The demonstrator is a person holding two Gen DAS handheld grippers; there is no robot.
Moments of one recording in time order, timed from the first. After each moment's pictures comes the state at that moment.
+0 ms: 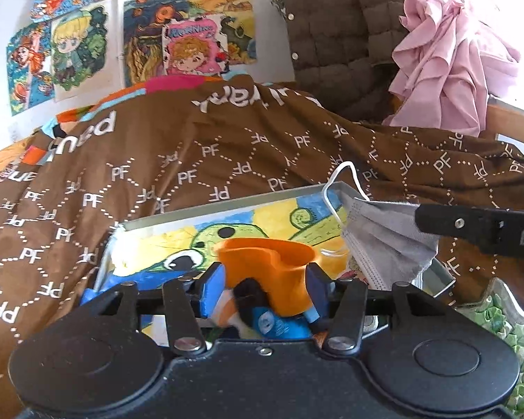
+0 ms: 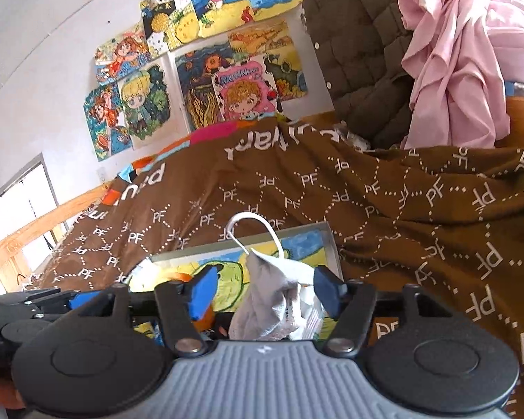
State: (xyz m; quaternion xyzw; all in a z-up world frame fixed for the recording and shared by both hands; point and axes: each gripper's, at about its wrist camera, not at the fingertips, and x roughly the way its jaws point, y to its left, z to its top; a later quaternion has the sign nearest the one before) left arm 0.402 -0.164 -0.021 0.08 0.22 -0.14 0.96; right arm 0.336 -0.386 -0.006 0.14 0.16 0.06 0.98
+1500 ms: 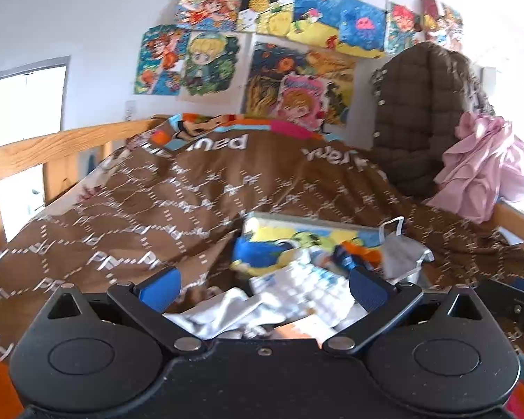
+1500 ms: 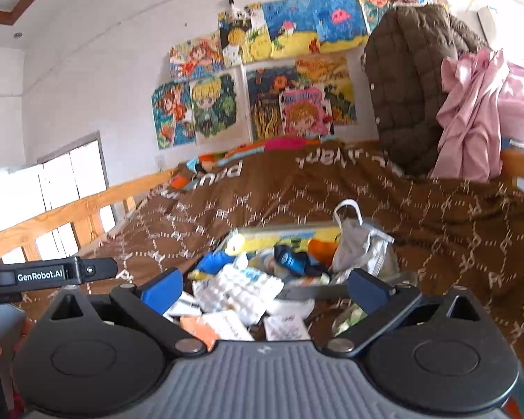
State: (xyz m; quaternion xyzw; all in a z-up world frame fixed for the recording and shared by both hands) left arm 0.175 -0.014 0.027 -0.06 0.17 -0.03 0.98; right arm 0.138 -0.272 0.022 0.07 0.14 0.10 0.98
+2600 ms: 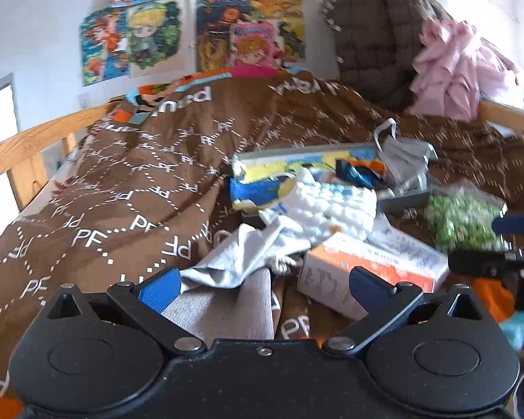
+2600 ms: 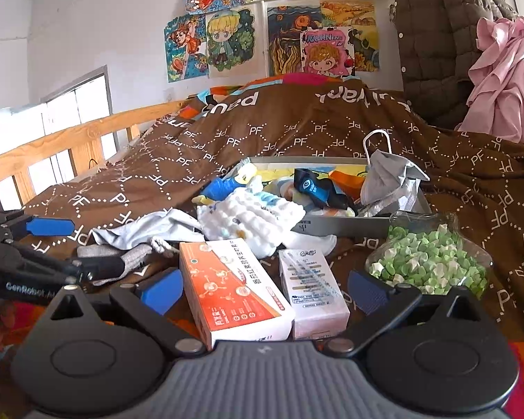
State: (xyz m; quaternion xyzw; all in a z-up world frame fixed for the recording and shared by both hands) left arm 0.202 0.000 -0.029 0.07 0.24 -0.10 0.96; right arm 0.167 -0.239 -0.025 0.02 0.23 0.12 0.97
